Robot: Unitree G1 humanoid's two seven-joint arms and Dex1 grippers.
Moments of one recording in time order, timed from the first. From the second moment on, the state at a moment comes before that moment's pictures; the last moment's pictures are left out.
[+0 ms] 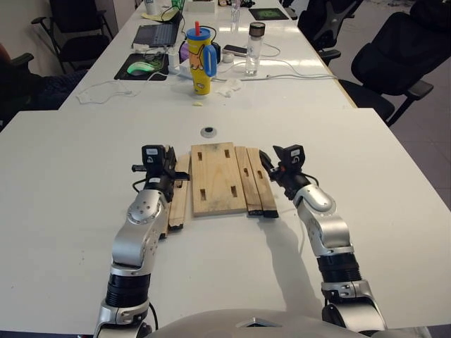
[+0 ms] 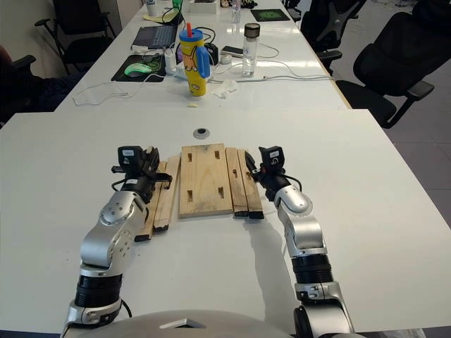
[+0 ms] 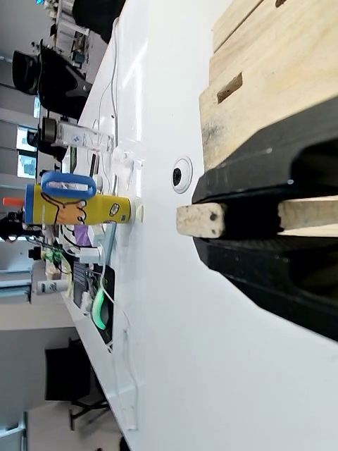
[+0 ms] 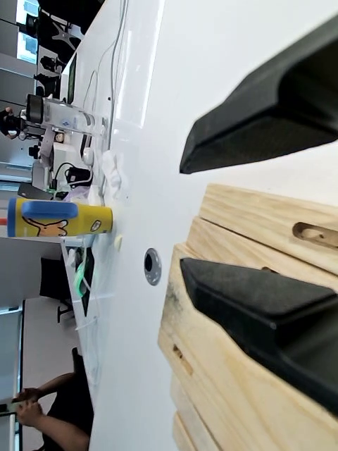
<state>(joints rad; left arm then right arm) -0.10 0.12 -0.07 -0.33 -0.14 0.50 0.10 -0.21 -0.16 0.04 0.00 0.12 0.24 0.28</state>
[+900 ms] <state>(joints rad) -0.08 0.17 -0.02 -0.35 -0.06 0.11 -0.07 -0.19 -0.14 0.06 0.08 0.13 0.22 0.30</state>
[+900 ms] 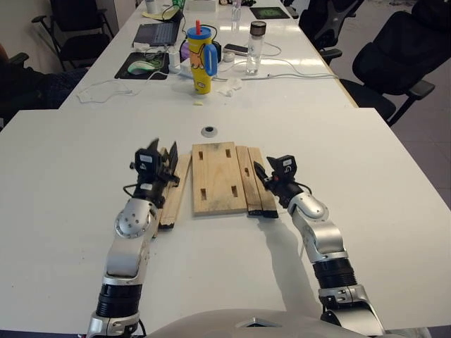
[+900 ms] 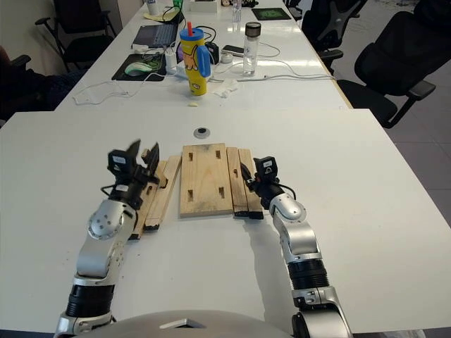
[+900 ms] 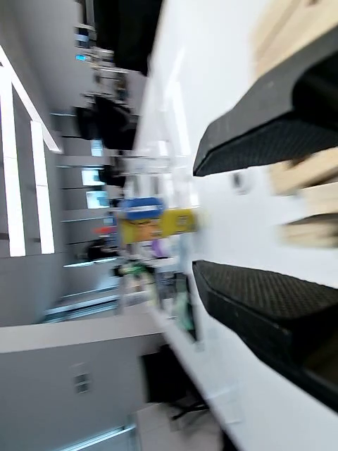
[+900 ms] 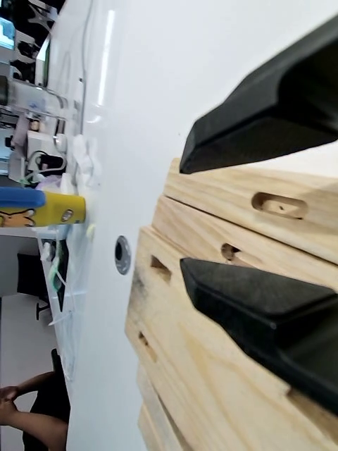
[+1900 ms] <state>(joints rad) -0.43 0.20 0.22 -0.30 -0.13 0.35 0.00 -0.26 -0.12 0.07 0.12 0.13 0.16 0.31</state>
